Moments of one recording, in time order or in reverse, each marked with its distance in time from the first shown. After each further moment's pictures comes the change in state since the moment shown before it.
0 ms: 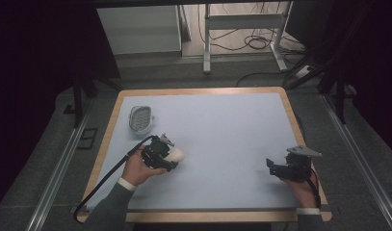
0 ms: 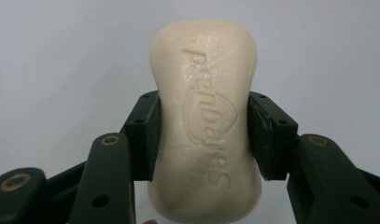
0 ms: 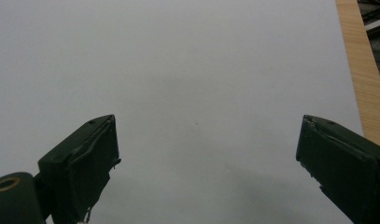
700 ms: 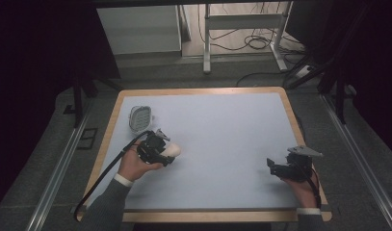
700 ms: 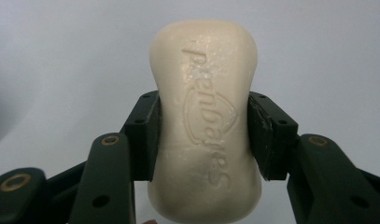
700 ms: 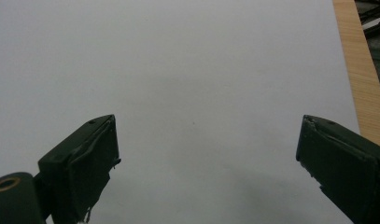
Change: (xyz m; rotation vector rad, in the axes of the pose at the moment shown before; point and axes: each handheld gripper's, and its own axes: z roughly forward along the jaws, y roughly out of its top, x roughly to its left) left arm 0.014 0.004 -0.012 -0.014 0.021 -0.020; right arm -0.002 0.000 0.000 0.001 -0.002 0.008
